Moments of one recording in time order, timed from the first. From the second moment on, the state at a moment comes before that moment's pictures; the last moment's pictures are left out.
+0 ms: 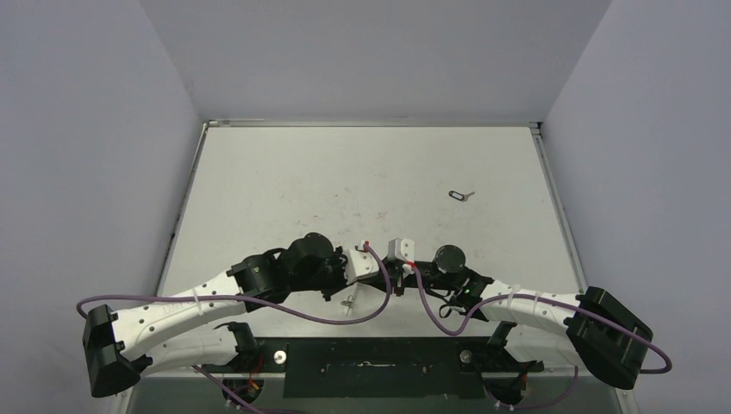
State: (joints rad) left arm -1.09 0.98 0.81 -0.48 0.08 0.22; right arm 0.90 1.14 0.34 0.77 -0.58 -0.06
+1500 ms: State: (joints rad) left arm -1.09 0.57 0.03 0.69 0.13 0.14; right arm 0.91 1.20 0.21 1.15 -0.59 0.02
